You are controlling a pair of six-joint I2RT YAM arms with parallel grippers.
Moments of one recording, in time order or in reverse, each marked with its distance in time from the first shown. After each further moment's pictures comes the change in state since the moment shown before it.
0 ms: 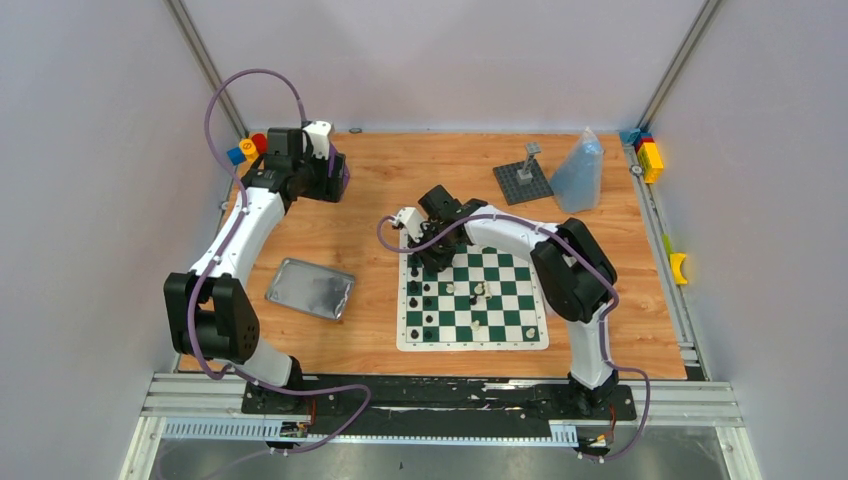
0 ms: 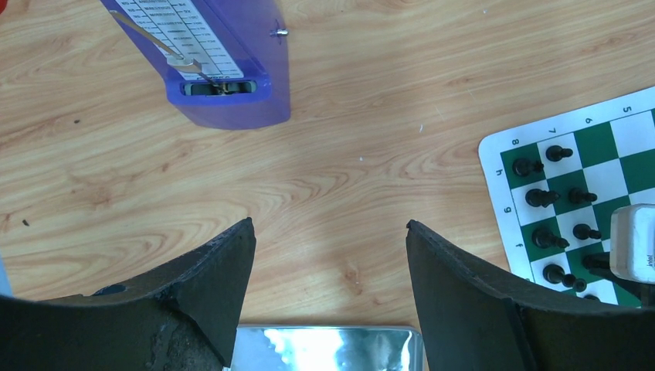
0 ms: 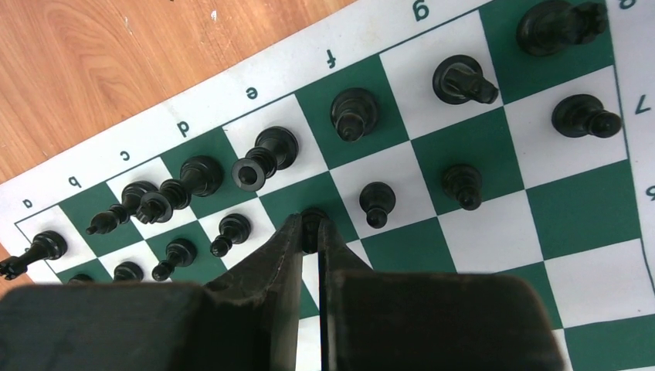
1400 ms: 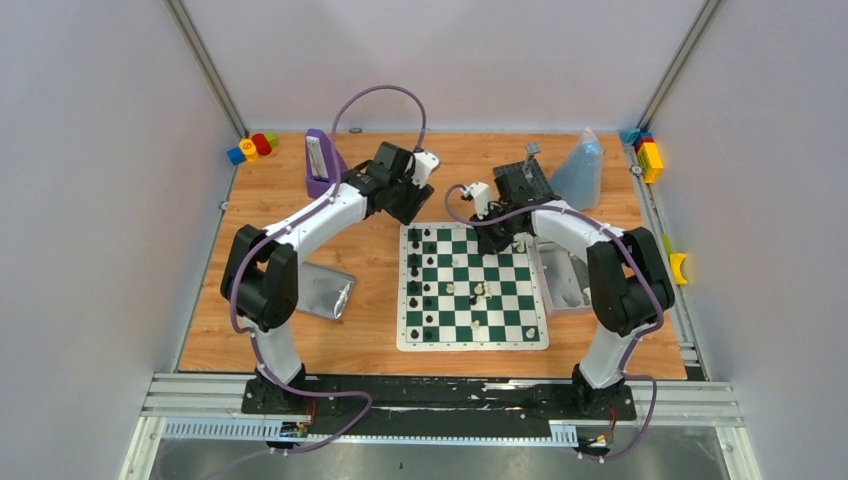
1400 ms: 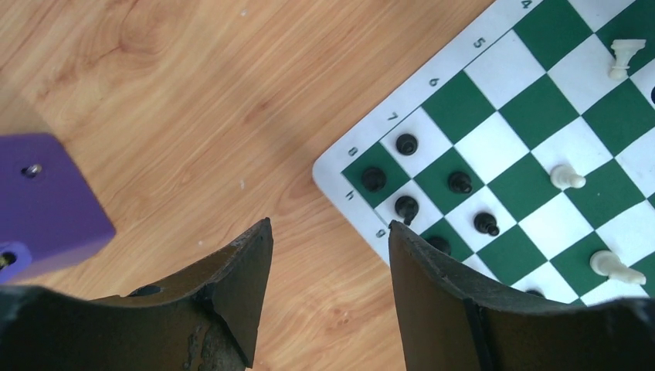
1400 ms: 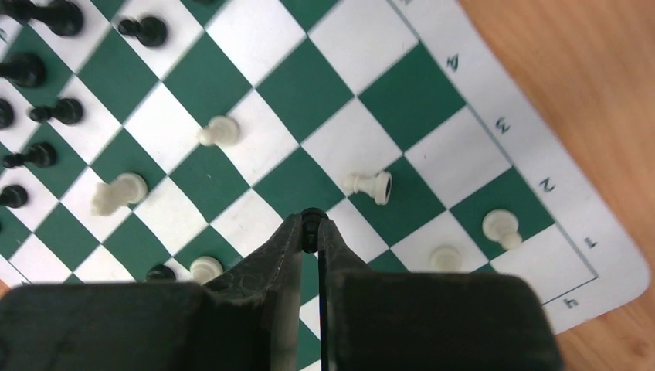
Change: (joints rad) left arm -0.447 0.303 0.148 0.019 -0.135 0.114; right arm -0.335 -0.236 -0.288 0.103 -0.053 0.000
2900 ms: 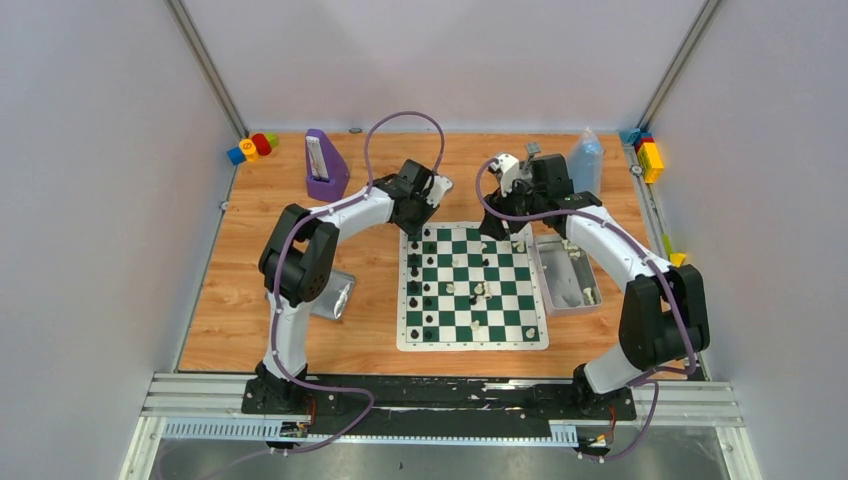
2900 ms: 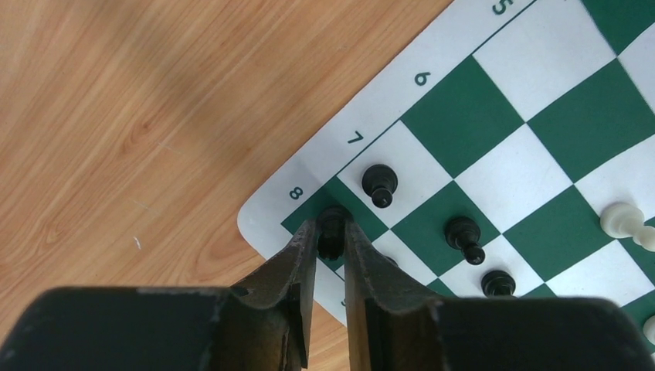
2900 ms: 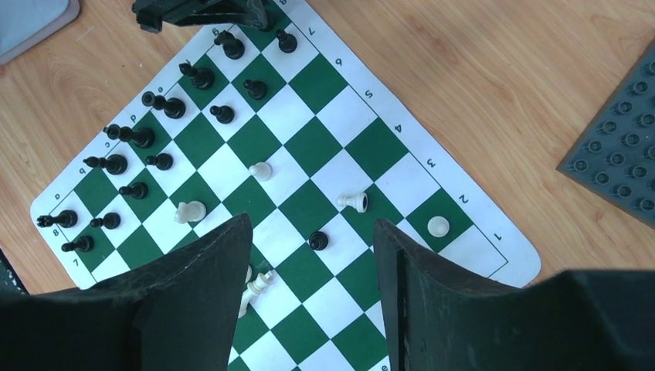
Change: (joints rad) left arm -0.029 0.242 0.054 0.014 0.029 -0.018; right arm -0.101 -0.240 -0.019 0.094 -0.167 0.067
